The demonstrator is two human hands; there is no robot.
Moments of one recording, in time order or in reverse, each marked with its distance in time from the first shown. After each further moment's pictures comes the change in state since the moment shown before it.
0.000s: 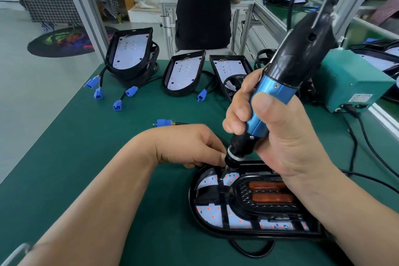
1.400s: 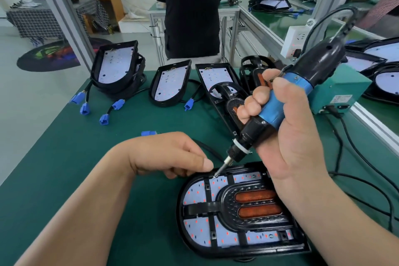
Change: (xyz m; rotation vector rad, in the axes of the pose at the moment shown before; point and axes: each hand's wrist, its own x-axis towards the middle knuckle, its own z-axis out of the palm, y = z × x) left_hand 0.000 -0.010 -0.013 -0.082 -0.045 -0.050; right_hand -0.005 -0.012 -0.016 0.200 0.426 -0.177
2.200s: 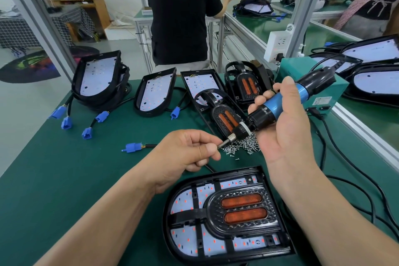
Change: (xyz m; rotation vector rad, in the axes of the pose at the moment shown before) left_hand 0.050 0.003 0.032 -0.554 0.360 0.290; right_hand 0.035 -0.005 -0.044 0.048 0.452 -0.071
